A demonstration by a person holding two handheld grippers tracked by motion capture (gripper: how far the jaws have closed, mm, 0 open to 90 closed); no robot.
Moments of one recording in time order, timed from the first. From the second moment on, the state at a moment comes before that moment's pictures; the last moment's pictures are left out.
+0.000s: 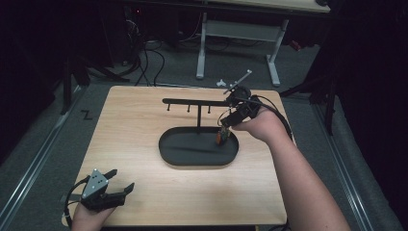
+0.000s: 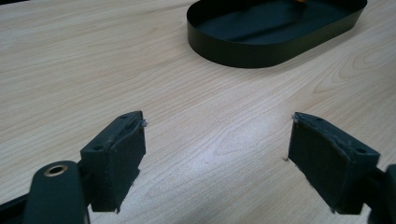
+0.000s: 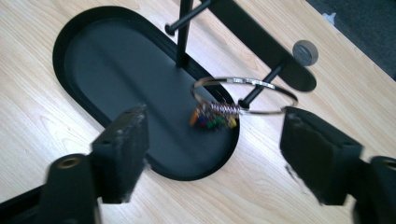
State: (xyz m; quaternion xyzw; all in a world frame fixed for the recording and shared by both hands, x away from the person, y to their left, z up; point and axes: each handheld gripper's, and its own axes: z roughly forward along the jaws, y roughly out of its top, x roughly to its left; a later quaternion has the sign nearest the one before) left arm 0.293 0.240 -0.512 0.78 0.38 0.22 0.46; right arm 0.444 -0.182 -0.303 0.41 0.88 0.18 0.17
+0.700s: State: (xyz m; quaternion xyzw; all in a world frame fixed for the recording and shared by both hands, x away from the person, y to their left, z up) left arm 0.293 0.240 -0.512 0.77 0.38 0.22 0.45; right arm 0.386 -0.224 -0.389 0.45 0.84 0.23 0.20
